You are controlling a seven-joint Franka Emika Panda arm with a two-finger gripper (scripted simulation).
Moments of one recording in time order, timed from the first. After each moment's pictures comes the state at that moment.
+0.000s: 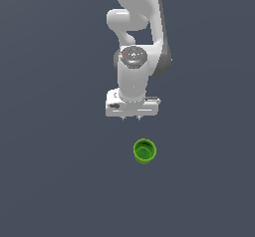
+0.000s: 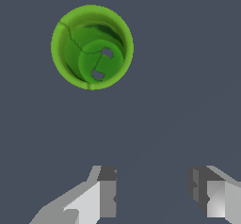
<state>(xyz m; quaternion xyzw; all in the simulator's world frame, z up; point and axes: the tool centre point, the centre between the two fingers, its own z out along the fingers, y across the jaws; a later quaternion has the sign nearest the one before) -0.011 0.016 0.155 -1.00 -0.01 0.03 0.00</state>
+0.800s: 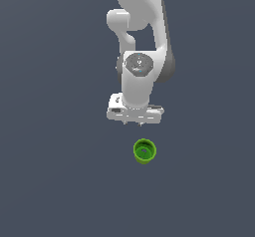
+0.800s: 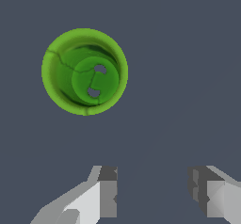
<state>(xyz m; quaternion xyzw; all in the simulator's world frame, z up) 0.012 0.022 0.149 -1.00 0.05 0.02 -0.01</state>
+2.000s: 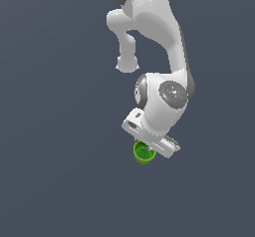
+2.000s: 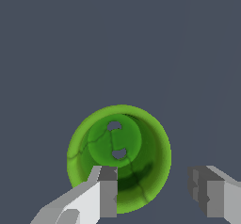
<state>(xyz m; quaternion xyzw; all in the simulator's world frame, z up) 0.089 0.062 0.121 -0.96 0.29 -0.01 -0.07</state>
